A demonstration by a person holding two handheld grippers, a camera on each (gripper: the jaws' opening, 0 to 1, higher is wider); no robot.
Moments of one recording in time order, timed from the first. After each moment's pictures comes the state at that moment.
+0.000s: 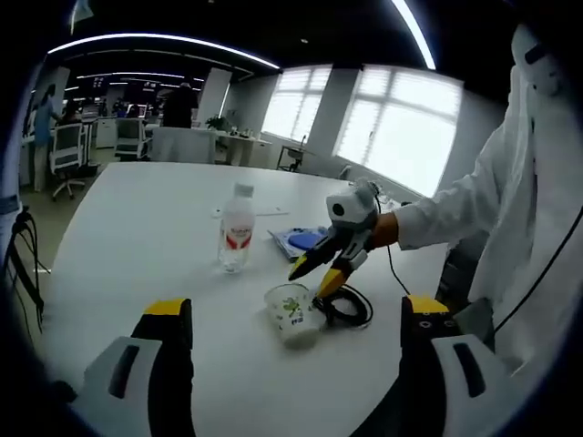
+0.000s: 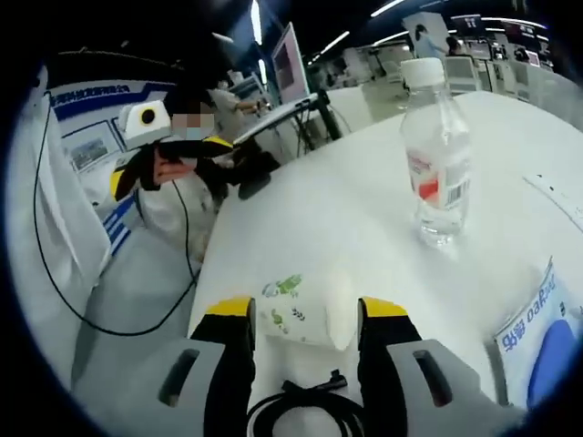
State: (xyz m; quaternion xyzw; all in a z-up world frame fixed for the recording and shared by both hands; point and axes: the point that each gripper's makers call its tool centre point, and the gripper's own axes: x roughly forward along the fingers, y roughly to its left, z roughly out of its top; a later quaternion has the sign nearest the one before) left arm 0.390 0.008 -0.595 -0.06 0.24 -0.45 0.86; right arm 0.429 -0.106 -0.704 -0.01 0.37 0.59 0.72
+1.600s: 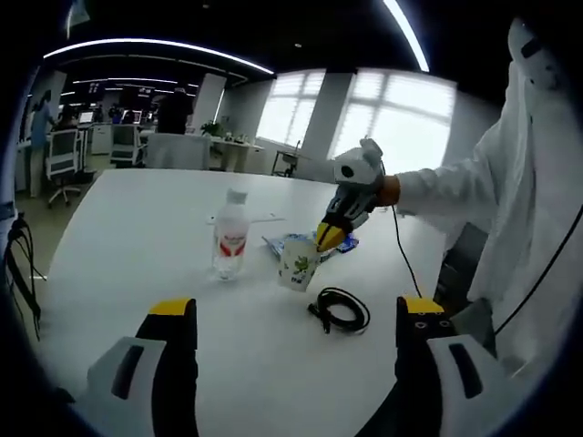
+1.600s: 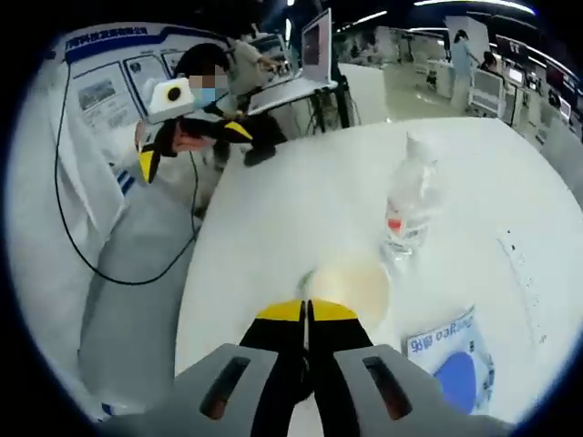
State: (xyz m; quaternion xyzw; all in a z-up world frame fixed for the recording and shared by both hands) left arm 0.390 0.000 -0.589 -0.06 0.22 -0.46 0.86; right arm 0.452 -0.166 -0.642 -0.20 0.38 0.57 0.70
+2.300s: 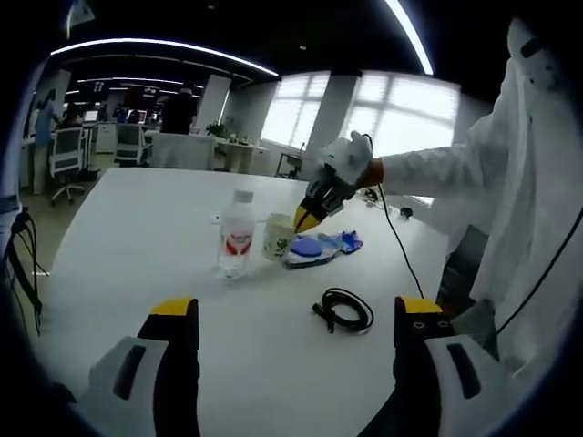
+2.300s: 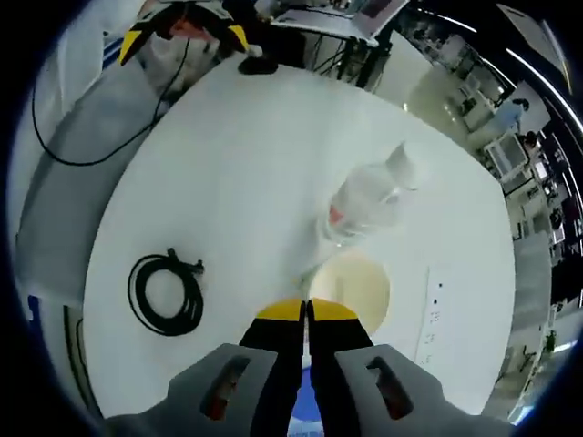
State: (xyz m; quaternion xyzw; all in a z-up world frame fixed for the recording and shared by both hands) left arm 0.393 0.007 -0.594 -0.06 0.22 -0.45 0.86; right arm 0.518 -0.179 -0.662 -0.47 0.32 0.55 0.62
